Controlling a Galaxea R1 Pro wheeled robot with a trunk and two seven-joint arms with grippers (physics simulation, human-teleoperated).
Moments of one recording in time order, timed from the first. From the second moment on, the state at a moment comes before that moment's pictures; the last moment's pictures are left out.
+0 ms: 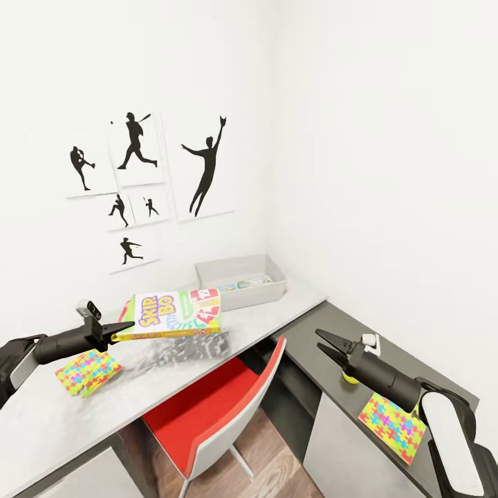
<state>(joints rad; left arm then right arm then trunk) -0.85 0.55 -0.17 -0.48 0.57 0.91 -1.56 -0.26 -0.05 -0.28 -1.59 -0.90 1.04 0.59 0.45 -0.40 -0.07</state>
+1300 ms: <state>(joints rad) -0.85 0.54 -0.17 -0.48 0.57 0.89 -1.57 -0.26 -0.05 -0.28 -1.59 -0.90 1.04 0.60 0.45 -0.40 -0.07</state>
